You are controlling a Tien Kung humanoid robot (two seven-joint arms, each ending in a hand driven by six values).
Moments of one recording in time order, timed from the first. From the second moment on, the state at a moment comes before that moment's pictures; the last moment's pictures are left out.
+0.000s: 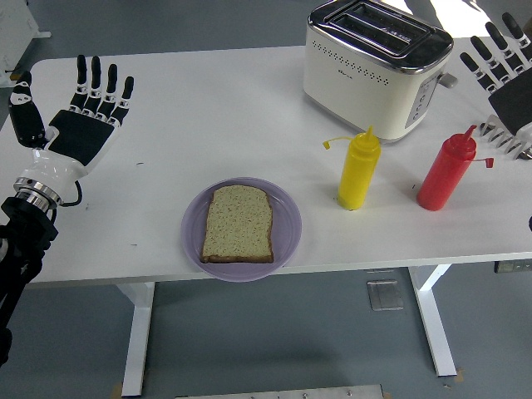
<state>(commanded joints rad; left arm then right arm) -0.28 0.35 -1.30 -1.61 -0.49 0.11 0.03 0.26 -0.39 1.47 1.60 -0.16 -0.10 -0.03</state>
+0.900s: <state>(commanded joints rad) -0.28 0.35 -1.31 -1.61 -0.49 0.11 0.03 0.26 -0.39 1.48 1.60 -0.16 -0.10 -0.03</state>
